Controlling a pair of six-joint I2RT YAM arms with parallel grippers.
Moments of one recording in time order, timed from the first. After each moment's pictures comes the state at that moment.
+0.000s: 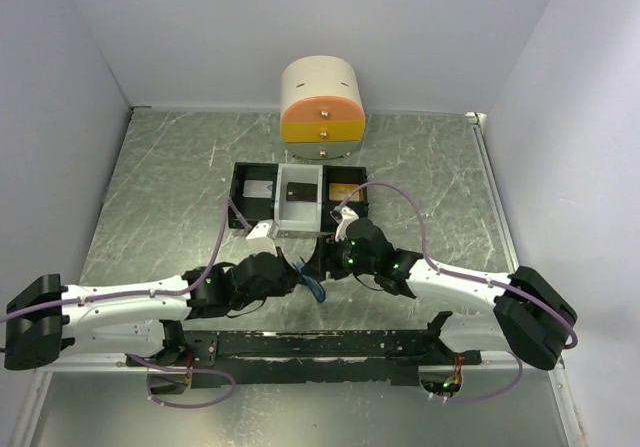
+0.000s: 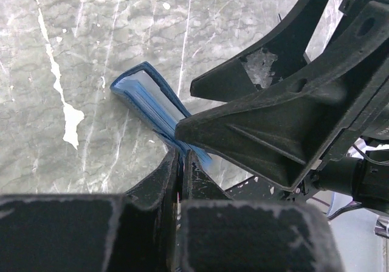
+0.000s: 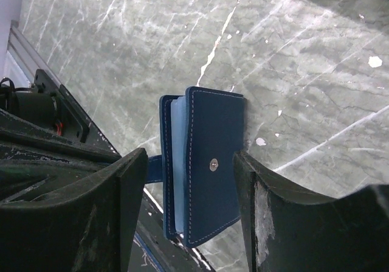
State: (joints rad) left arm -1.23 1.05 0.55 -0.14 -0.44 -1.07; right arm 0.87 1.23 0.50 0.16 -0.18 0.66
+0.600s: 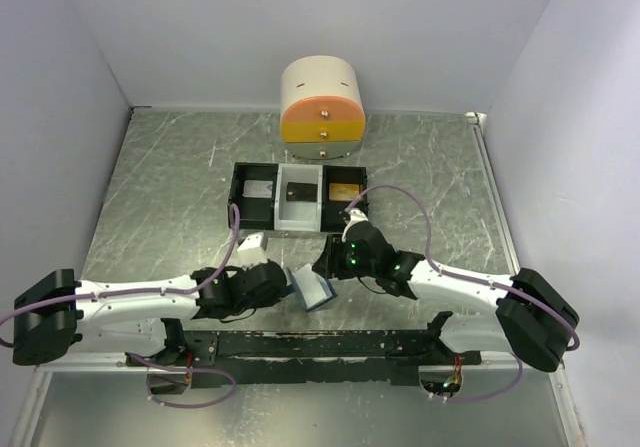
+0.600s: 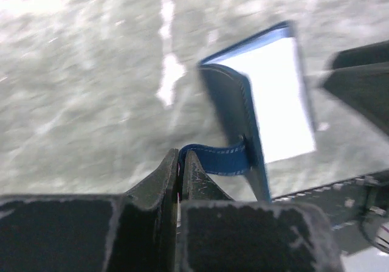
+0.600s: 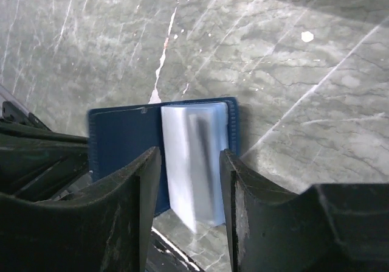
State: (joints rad) left arm -1.23 1.12 0.56 -0.35 -0.46 -1.20; right arm 0.87 1.22 0.49 0.08 -0.05 0.73
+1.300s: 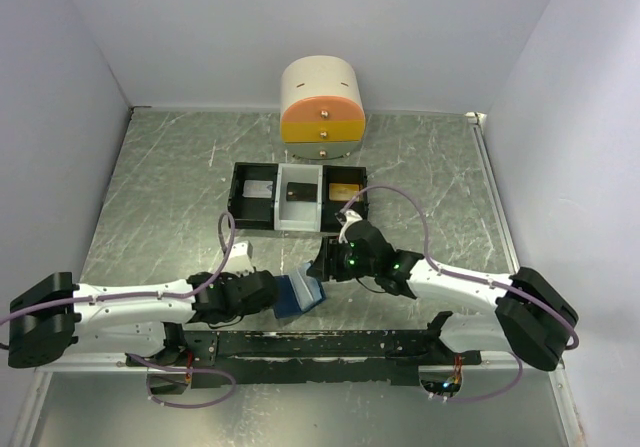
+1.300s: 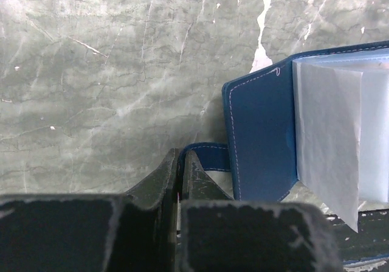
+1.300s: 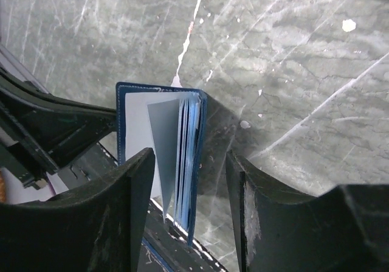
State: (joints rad) left arm -1.23 1.08 0.47 -0.52 -0.50 -1.32; right arm 0.88 1.23 0.49 0.09 -0.14 0.74
